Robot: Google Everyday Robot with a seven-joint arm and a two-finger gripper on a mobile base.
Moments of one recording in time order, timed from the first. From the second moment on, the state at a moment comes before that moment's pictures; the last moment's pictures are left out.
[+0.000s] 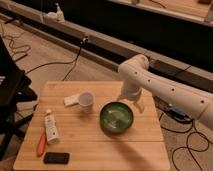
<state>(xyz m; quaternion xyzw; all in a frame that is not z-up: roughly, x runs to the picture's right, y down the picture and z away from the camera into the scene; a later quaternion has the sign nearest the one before) 0.143 0.096 0.759 -0.33 -0.14 -0.41 0.84</state>
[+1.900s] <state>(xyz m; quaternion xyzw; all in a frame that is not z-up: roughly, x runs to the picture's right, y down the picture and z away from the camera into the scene) 0.143 0.096 0.759 -0.33 -0.14 -0.41 0.84</state>
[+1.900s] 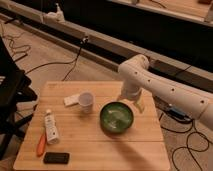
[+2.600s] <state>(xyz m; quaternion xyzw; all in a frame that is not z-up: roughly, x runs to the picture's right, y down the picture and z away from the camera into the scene) 0.083 0.063 0.779 -0.28 -0.24 -0.38 0.85</state>
